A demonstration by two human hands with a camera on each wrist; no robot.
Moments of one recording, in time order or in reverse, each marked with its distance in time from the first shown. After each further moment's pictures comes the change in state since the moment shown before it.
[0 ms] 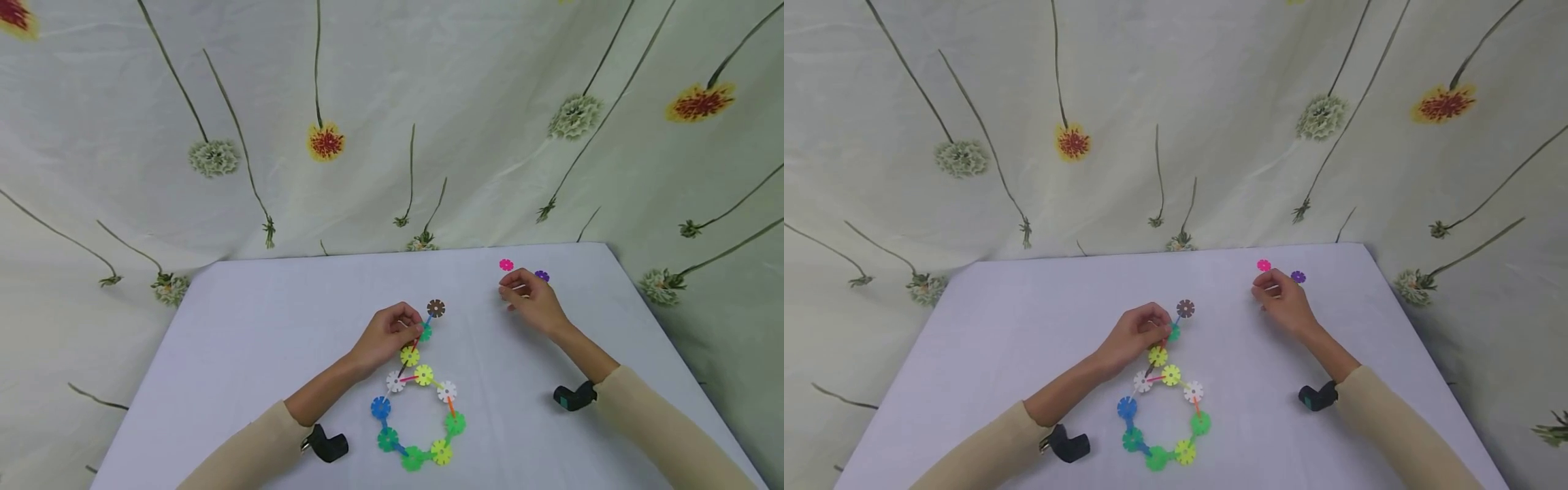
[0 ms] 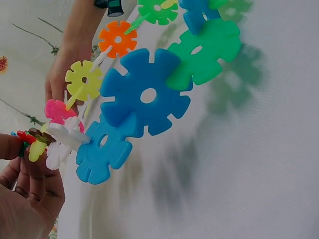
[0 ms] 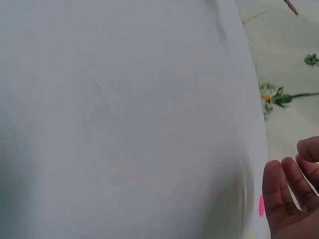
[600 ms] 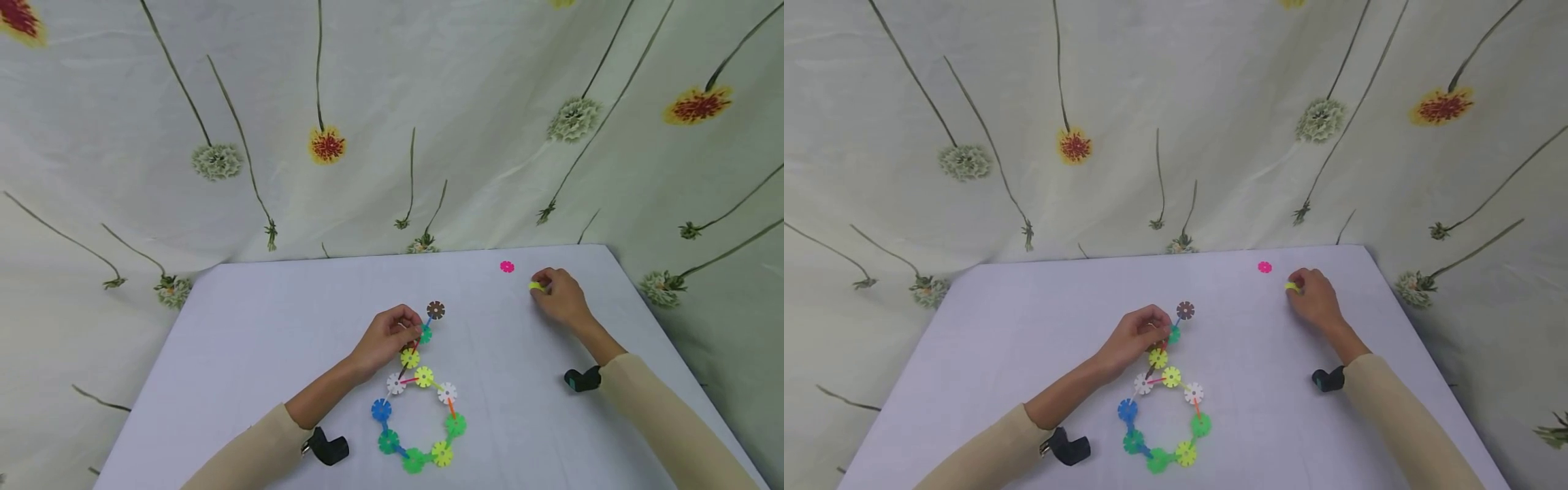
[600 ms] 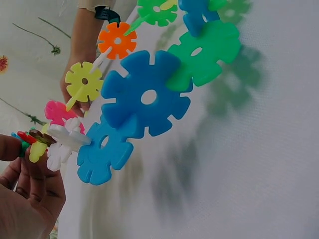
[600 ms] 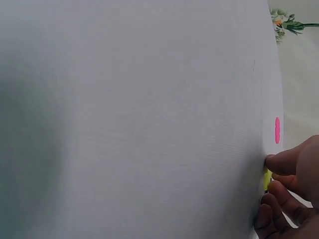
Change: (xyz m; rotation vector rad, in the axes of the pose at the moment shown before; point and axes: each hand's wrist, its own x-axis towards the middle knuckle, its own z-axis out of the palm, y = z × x) left_hand -0.003 0.002 0.002 -0.043 0.011 -0.017; right_hand 0.021 0.038 -0.038 -0.415 0.097 0.067
